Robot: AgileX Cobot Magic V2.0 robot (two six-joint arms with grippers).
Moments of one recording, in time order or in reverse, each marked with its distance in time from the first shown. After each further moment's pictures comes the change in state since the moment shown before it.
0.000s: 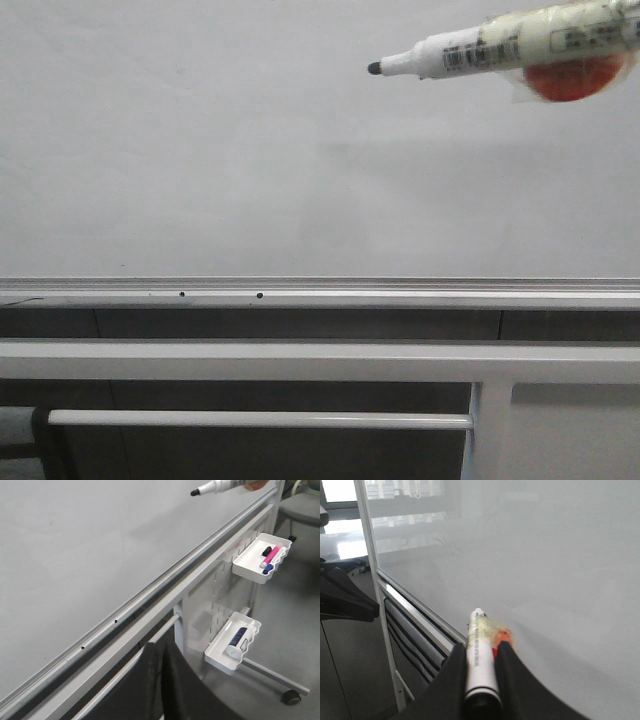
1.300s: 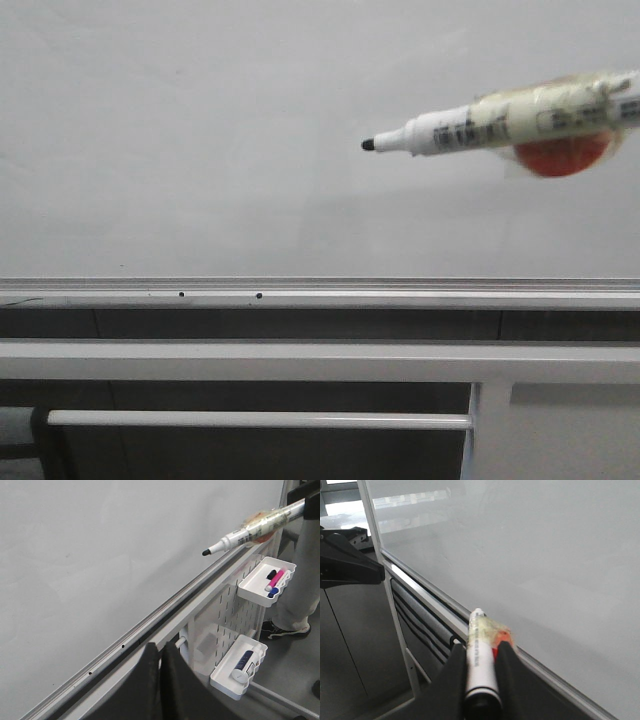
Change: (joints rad) left arm 0.020 0.000 0.000 0.007 -0.080 0.000; right arm 0.000 0.018 0.000 0.040 0.071 0.000
